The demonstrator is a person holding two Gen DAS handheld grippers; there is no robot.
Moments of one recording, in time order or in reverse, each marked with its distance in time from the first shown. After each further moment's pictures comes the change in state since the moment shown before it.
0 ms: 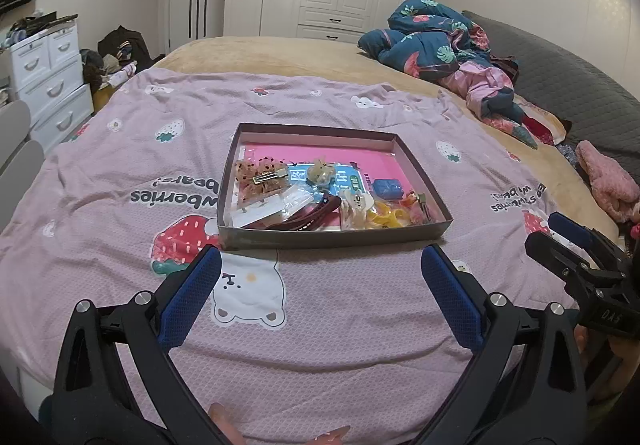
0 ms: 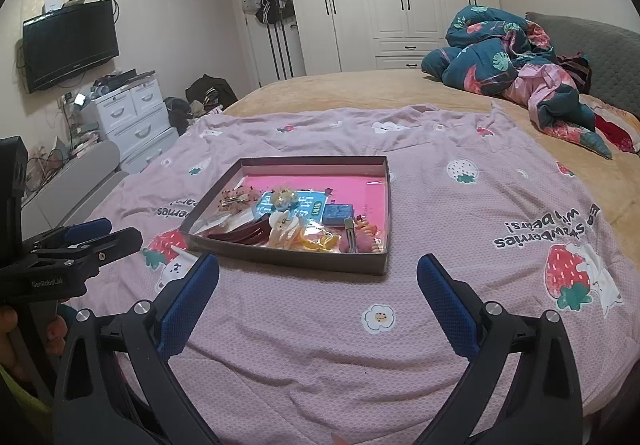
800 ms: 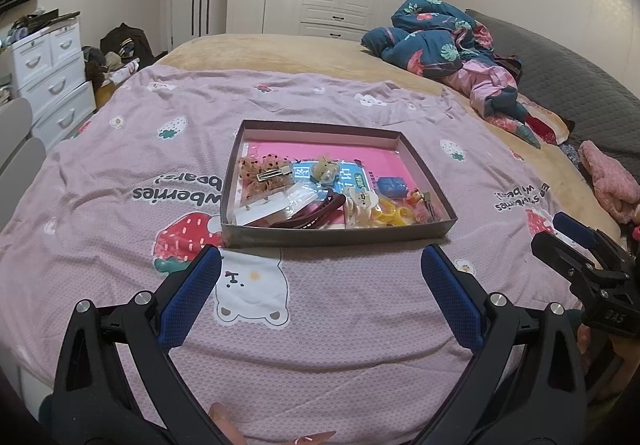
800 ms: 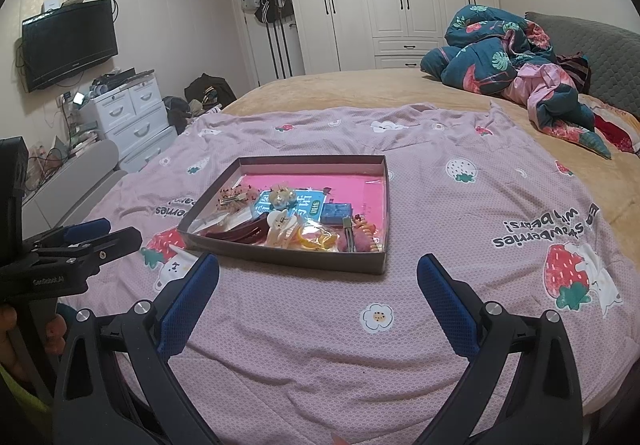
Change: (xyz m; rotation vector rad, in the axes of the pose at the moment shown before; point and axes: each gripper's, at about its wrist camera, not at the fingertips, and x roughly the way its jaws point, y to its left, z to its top) left arm 0.001 0.006 -0.006 -0.001 0.009 0.009; right arm 0.001 -0.002 0.000 0.001 0.004 -0.001
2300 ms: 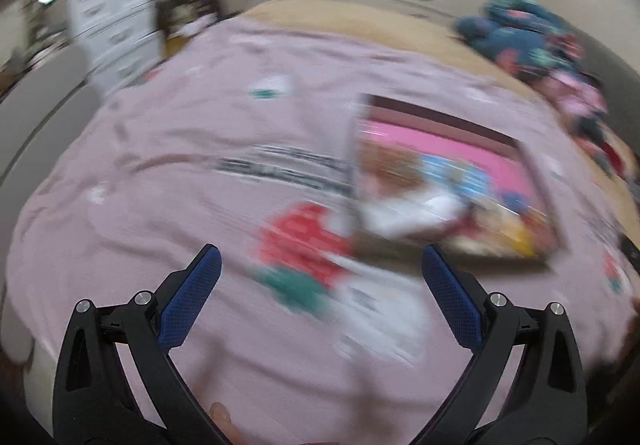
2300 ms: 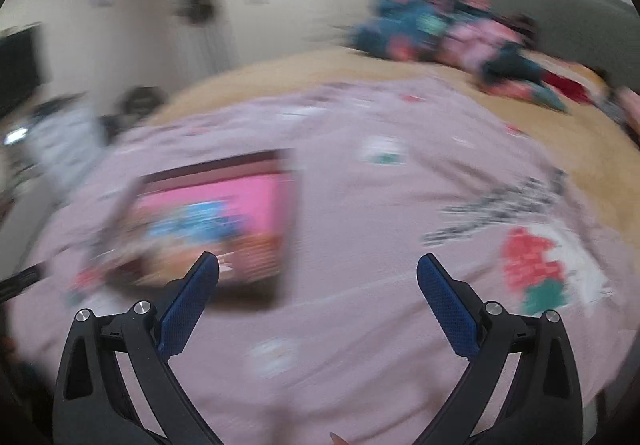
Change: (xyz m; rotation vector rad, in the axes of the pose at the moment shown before) left arm 0.058 0.115 0.022 -0.192 0.123 0.284; right arm 0.084 -0.141 0.020 0.252 0.098 -0.317
